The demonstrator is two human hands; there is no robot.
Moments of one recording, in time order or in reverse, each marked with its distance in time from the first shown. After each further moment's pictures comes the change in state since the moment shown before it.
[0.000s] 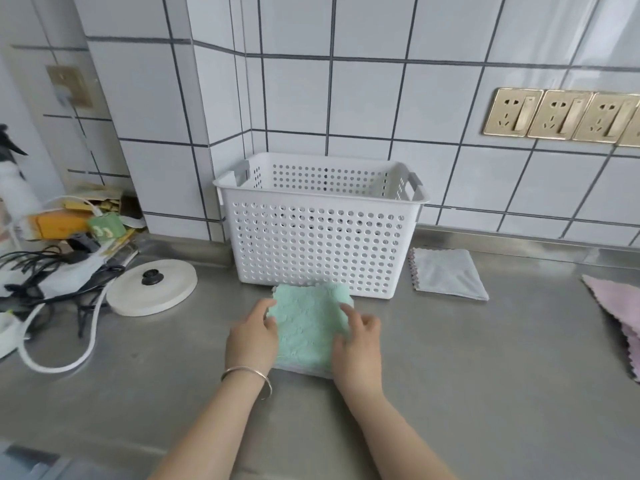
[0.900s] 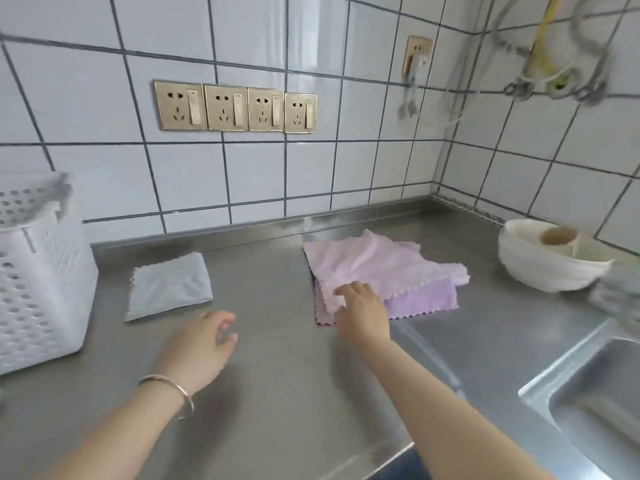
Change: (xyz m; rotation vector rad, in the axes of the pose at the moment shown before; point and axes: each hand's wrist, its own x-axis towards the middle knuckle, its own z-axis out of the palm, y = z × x) left_hand -0.104 0.238 0.178 0.129 -0.551 0.663; right_hand 0.024 0.243 -0.330 -0.629 0.232 0.261
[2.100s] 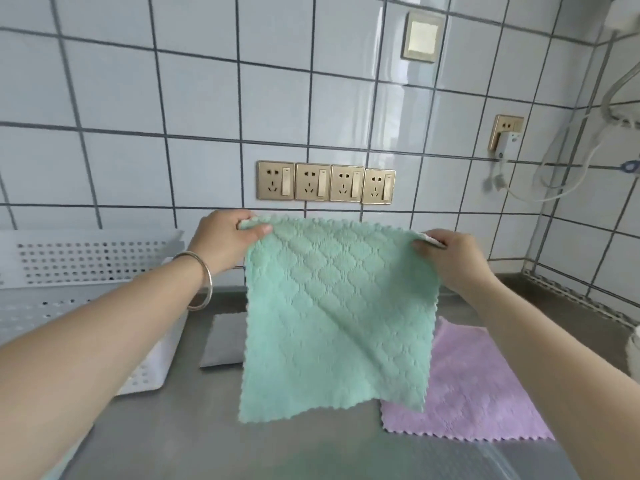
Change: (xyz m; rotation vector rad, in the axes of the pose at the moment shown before) left_hand 0.105 0.068 -0.156 -0.212 0.503 0.069; right_hand 0.135 -0.016 -0.156 0.611 0.085 -0.097
